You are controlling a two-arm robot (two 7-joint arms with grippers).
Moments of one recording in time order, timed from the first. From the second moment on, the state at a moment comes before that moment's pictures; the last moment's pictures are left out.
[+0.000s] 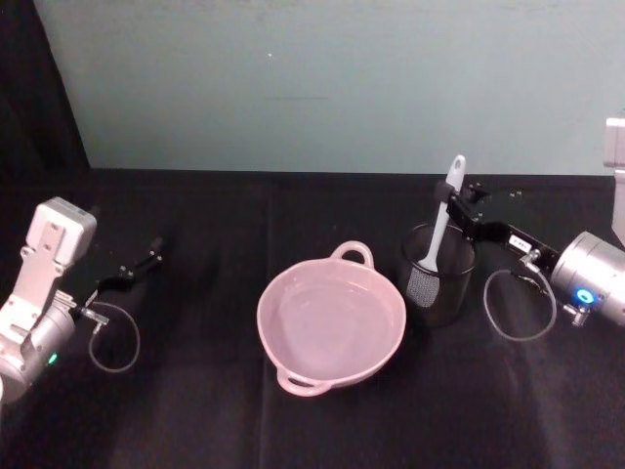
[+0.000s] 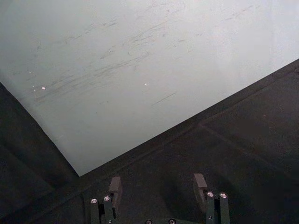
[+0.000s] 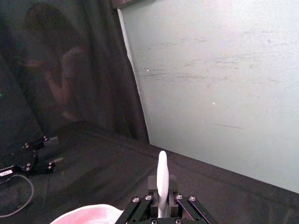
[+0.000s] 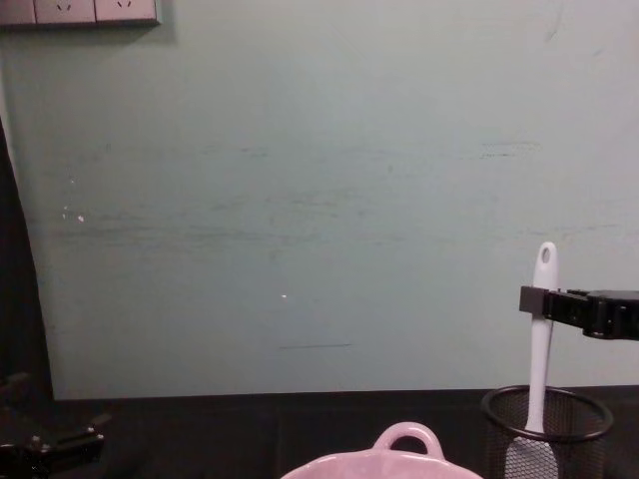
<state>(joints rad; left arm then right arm) -0.20 0.60 0.45 -1.41 -0.25 -0.12 0.03 0.35 0.52 -0.35 -1.39 0.67 0.06 0.53</state>
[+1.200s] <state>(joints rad) -0.20 0.60 0.45 -1.41 -0.25 -0.12 0.03 0.34 0.50 -0.33 -1.31 0.76 0.05 0.53</state>
